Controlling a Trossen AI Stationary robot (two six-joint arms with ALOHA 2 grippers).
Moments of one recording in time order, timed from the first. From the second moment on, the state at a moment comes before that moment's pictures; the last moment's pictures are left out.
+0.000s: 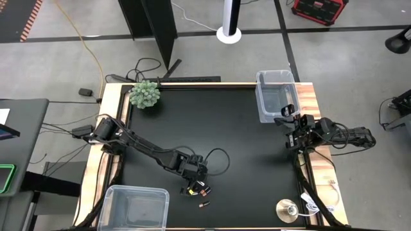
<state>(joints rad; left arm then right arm) -0.35 1.90 1.26 -0.40 -0.02 -0.08 0.03 0.07 0.03 0.65 0.13 0.02</state>
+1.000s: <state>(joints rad) -0.35 2.00 1.26 -0.40 -0.13 -0.06 0.03 0.07 0.03 0.65 0.13 0.02</state>
